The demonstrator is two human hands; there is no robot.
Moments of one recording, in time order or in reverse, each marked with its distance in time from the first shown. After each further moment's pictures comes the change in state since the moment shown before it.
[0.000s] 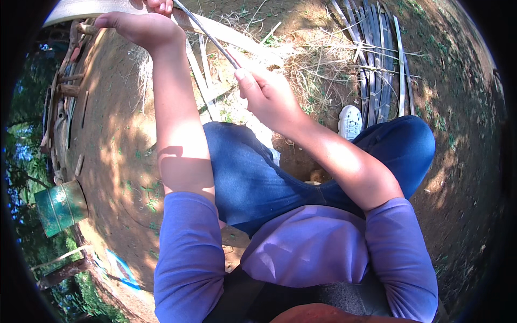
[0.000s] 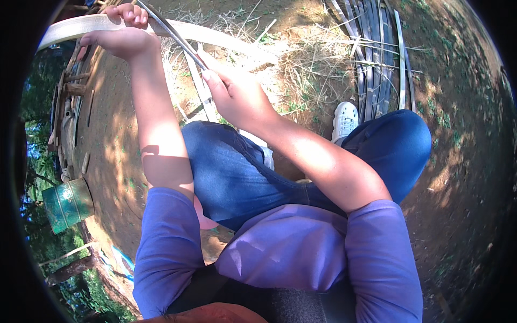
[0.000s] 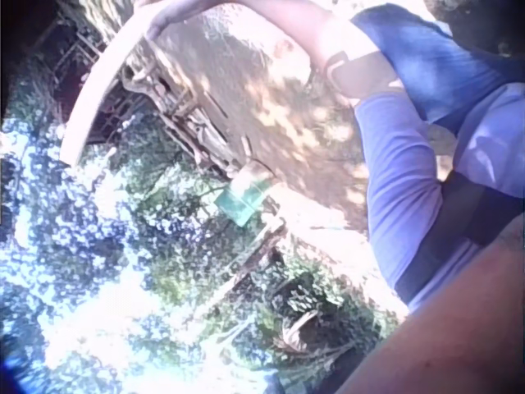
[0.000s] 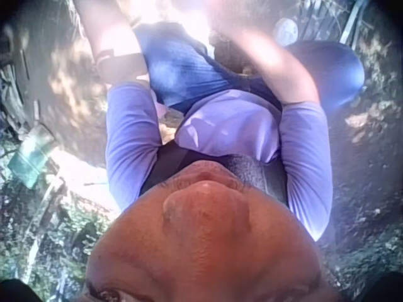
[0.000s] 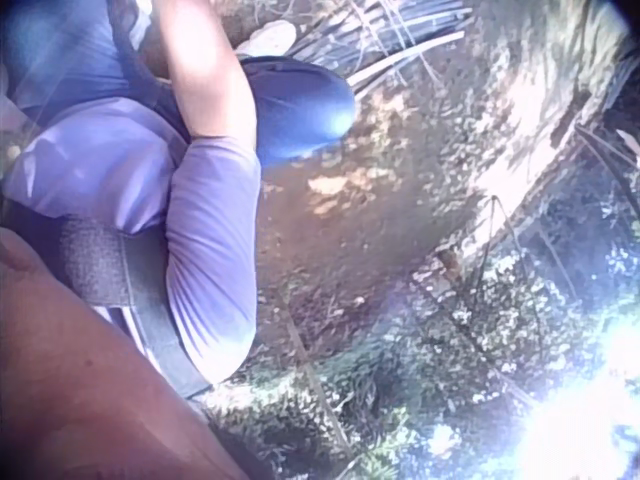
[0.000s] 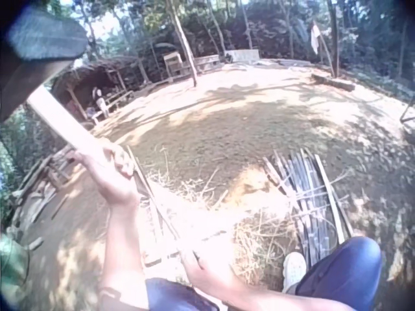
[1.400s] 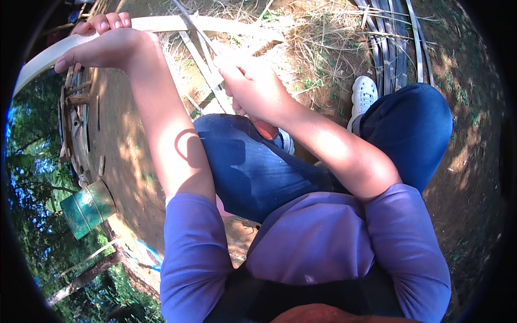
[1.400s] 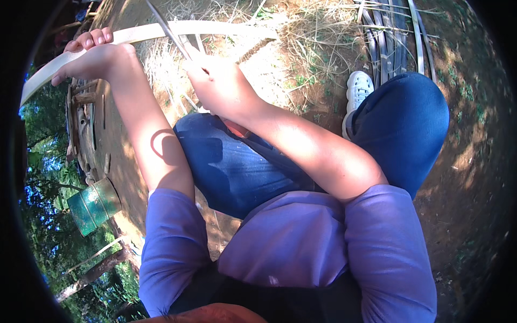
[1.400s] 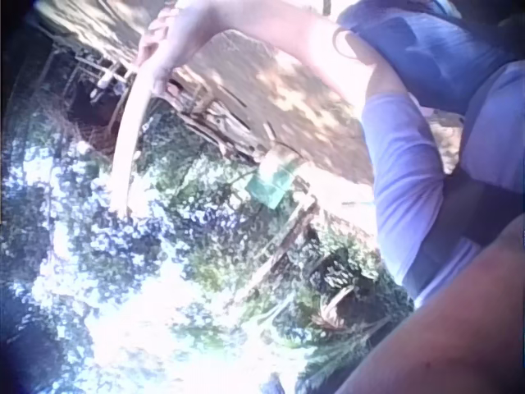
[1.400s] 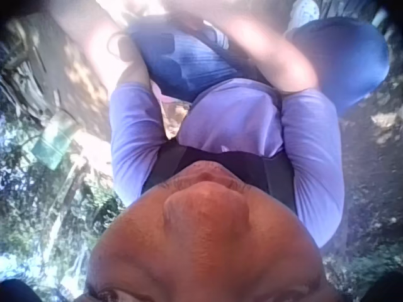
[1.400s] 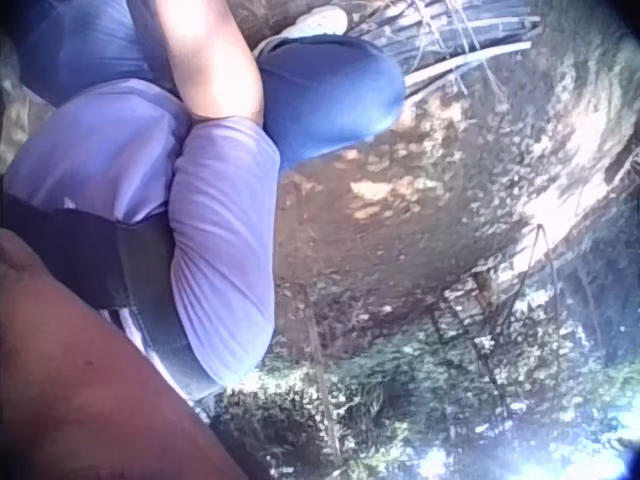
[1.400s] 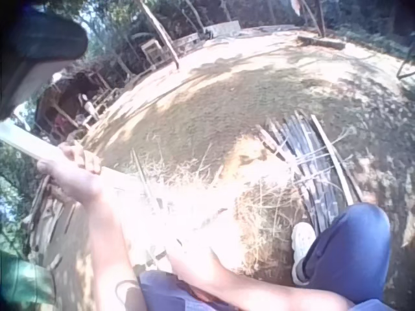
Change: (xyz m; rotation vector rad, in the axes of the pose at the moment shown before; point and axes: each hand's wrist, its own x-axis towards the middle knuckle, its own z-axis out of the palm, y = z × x) left_hand -0.001 0.005 0.010 0.155 0.223 0.028; right_hand -0.007 -0.003 -0.009 0.294 -0.098 0.334
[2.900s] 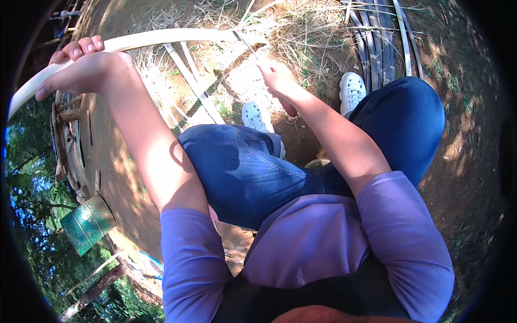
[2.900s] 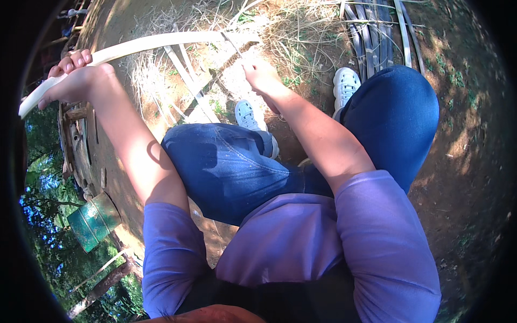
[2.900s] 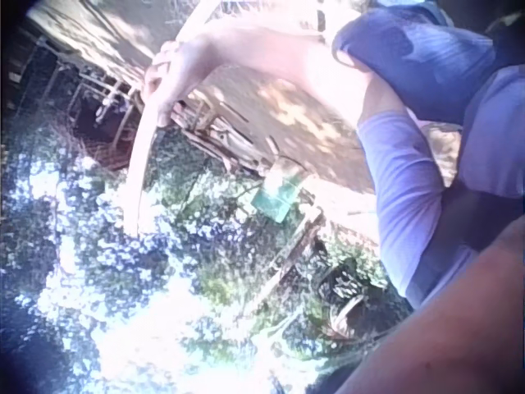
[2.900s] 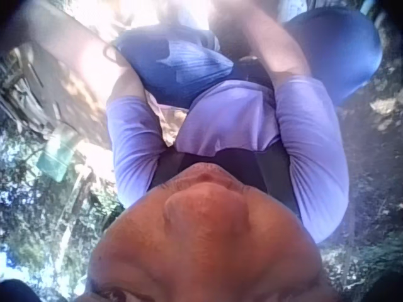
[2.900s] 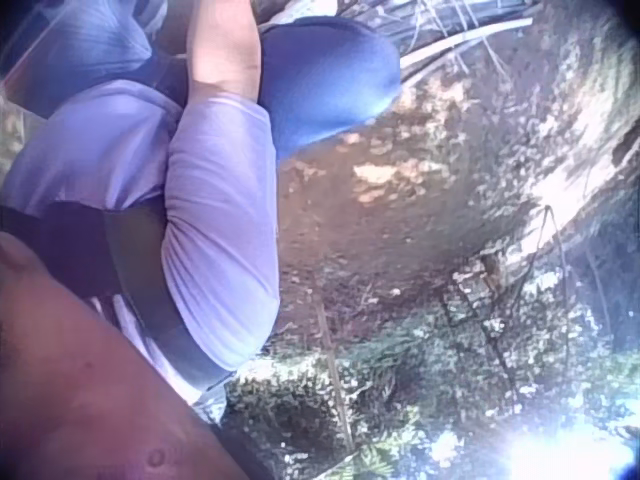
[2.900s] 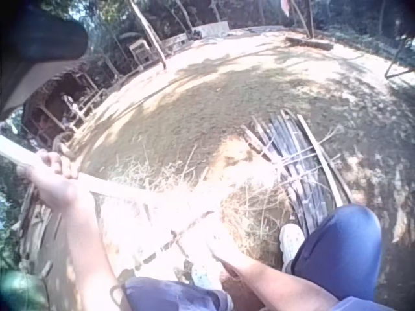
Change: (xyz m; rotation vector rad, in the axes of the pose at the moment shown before) left_hand 0.001 0.000 0.002 0.130 0.039 0.052; right_hand 0.046 0.139 -0.069 -0.185 0.207 0.347
